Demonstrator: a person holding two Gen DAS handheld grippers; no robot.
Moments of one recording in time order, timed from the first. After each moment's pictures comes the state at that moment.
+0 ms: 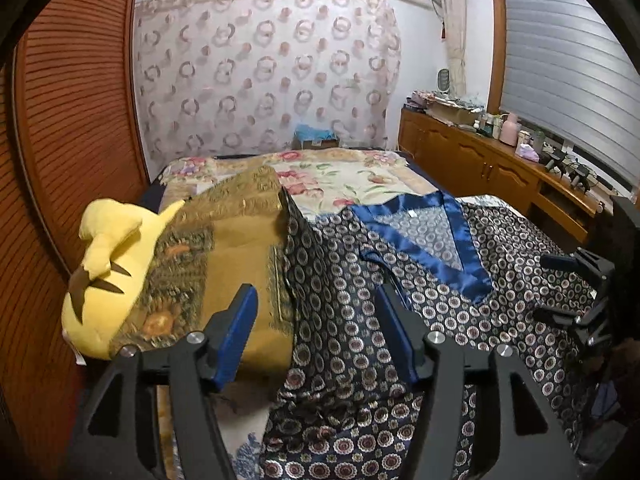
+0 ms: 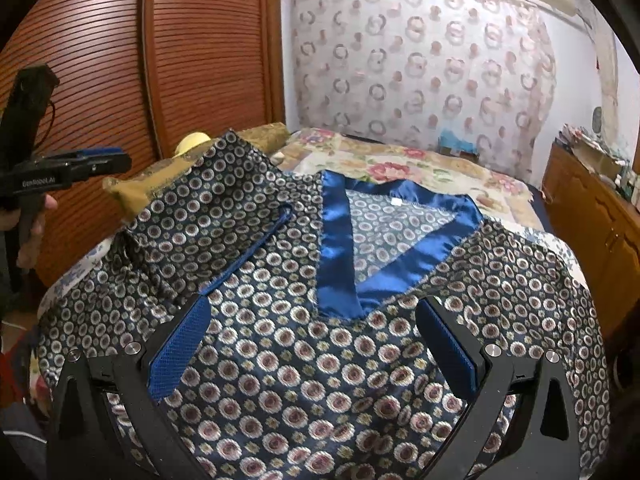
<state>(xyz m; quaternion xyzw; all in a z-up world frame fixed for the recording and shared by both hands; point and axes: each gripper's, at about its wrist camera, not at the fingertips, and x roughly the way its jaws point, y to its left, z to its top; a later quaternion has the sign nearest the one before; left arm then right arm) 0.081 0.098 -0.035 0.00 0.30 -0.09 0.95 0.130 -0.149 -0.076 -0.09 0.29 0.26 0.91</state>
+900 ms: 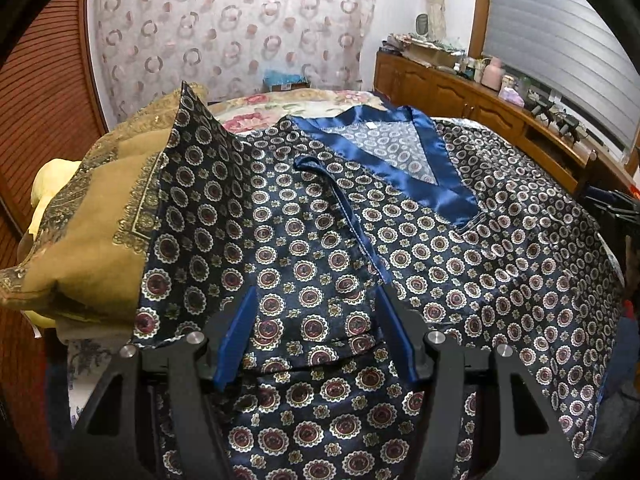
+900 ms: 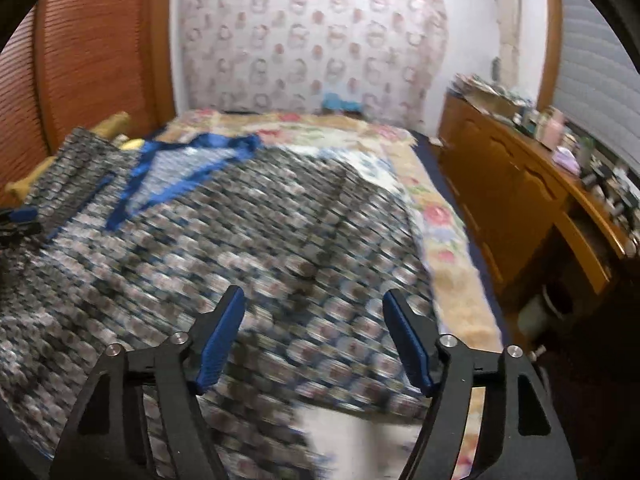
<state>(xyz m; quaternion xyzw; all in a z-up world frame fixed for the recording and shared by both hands) 0.097 0.034 -0.107 0.02 0.39 -0.13 0.91 0.120 -0.364 -0.089 -0.07 0.34 0.07 0.93</state>
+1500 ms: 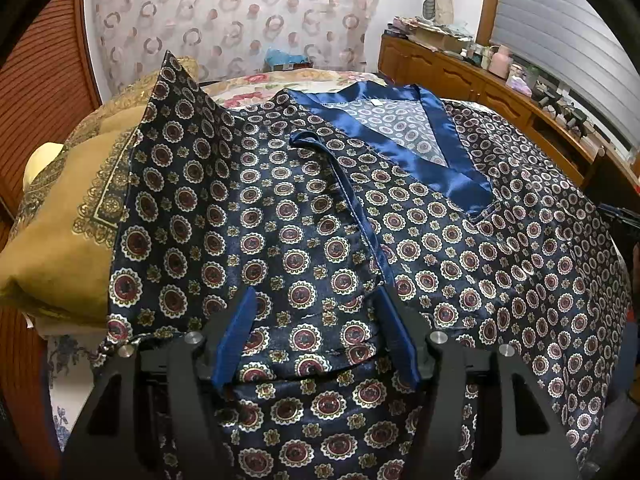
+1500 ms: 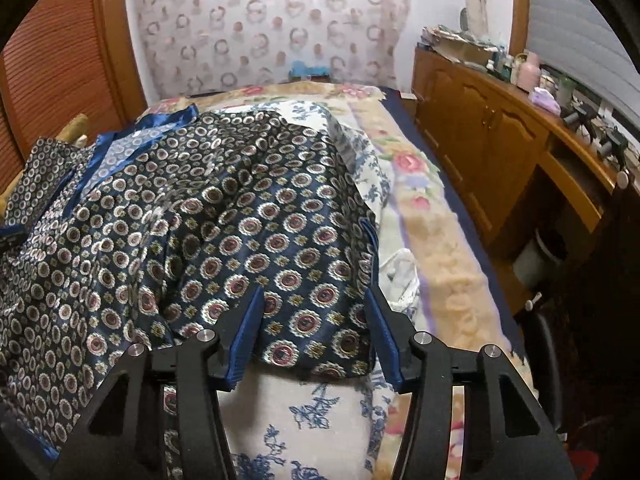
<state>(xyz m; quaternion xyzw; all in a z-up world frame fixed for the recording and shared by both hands) 0.113 0.027 -0.124 0.02 0.43 -0.13 0.90 0.117 -0.436 -0.110 -0.02 0.40 0.04 0.92</state>
